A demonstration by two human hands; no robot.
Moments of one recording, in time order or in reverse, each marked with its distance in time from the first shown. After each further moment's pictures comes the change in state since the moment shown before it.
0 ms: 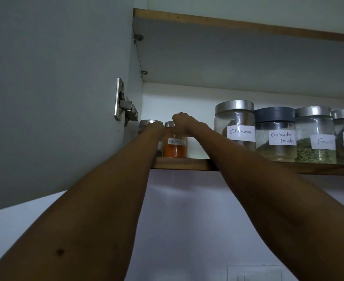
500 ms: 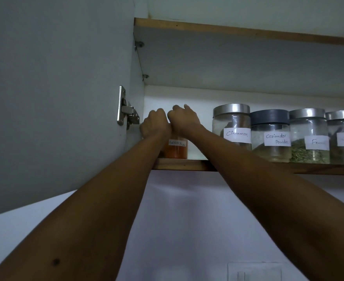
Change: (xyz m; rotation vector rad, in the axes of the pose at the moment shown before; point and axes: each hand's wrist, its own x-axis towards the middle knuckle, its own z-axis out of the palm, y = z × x) left_hand -0.036 0.003 -0.011 -0.484 0.478 -0.008; right_hand -0.030 -0.018 -0.018 -0.313 0.309 -0.161
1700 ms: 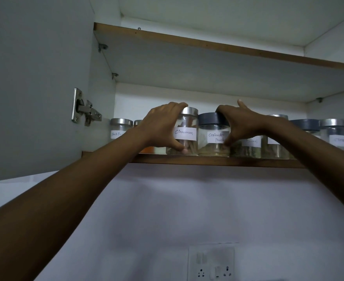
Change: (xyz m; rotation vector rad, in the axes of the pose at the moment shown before) left_hand -0.061 0.078 -0.033 0.010 -0.179 0.761; right_hand -0.147 0.177 -0.106 0.101 -0.333 0.024
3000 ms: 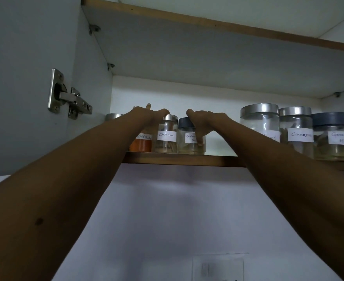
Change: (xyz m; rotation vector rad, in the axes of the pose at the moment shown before) left_hand 0.061 -0.087 0.055 0.141 -0.547 -0.490; right_hand 0.124 -0.028 0.071 -0.058 -0.215 0.096
